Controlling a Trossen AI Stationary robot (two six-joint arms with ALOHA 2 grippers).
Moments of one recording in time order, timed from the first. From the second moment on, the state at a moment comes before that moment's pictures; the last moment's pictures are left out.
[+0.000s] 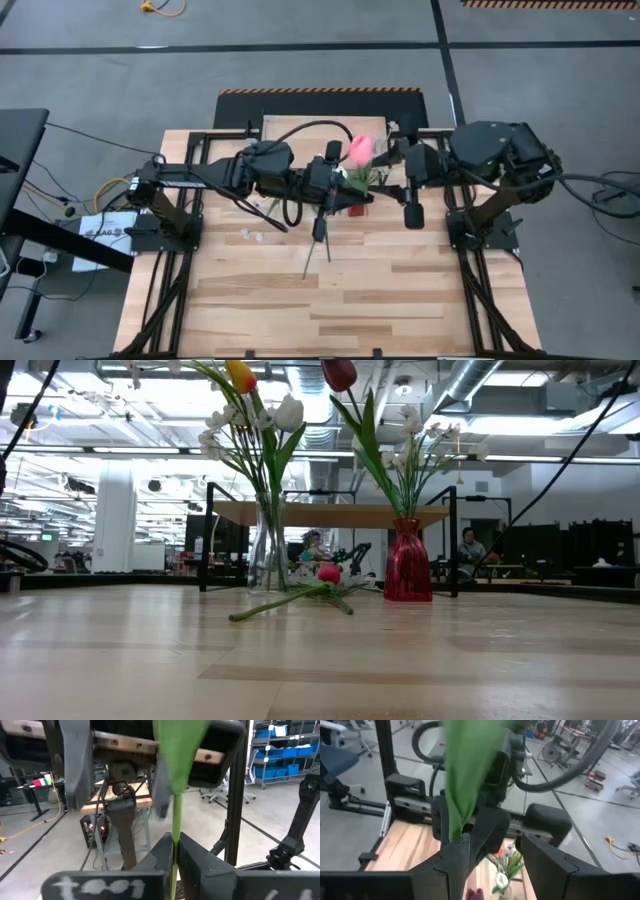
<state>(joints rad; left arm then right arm) -0.11 1.71 1.91 -0.15 0.07 0.09 0.31 1.59 2.35 -1.10 0.32 -0.16</state>
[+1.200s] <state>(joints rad) -0.10 1.70 1.91 -0.22 -0.01 0.09 0.33 1.59 2.36 -1.06 0.29 -0.22</state>
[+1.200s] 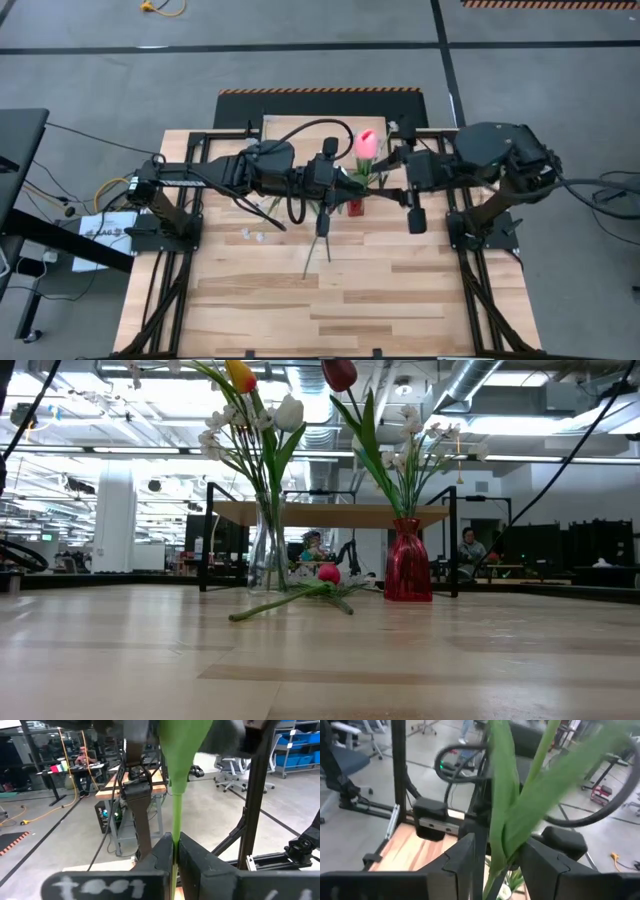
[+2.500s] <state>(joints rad) -0.15 1.70 2.34 -0.74 -0.16 0.11 0.34 1.55 2.36 -1.06 0.65 -0.25</state>
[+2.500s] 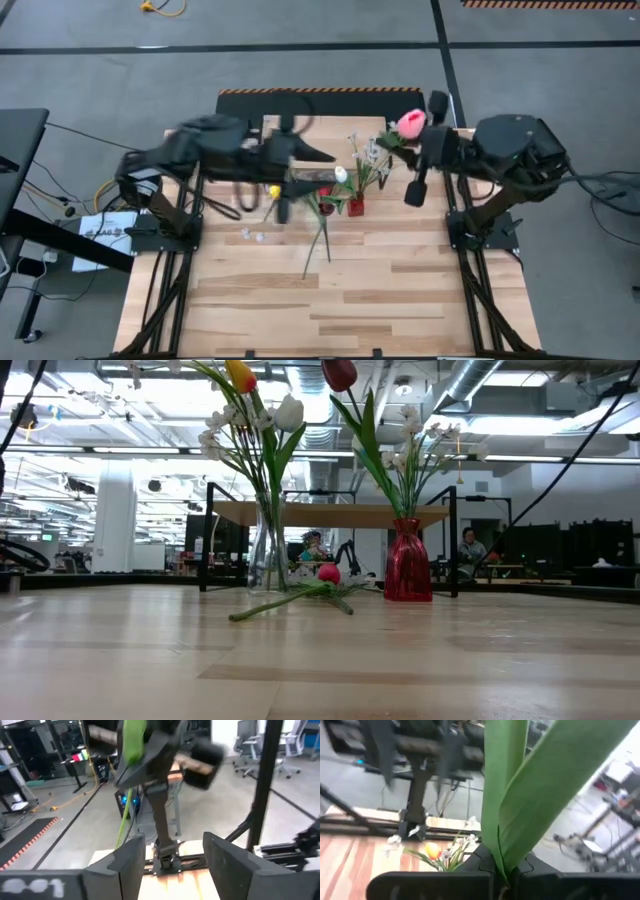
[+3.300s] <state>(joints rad) -0.26 1.27 2.28 -0.92 -0.16 0.09 0.37 1.30 1.46 -0.41 0.97 0.20</state>
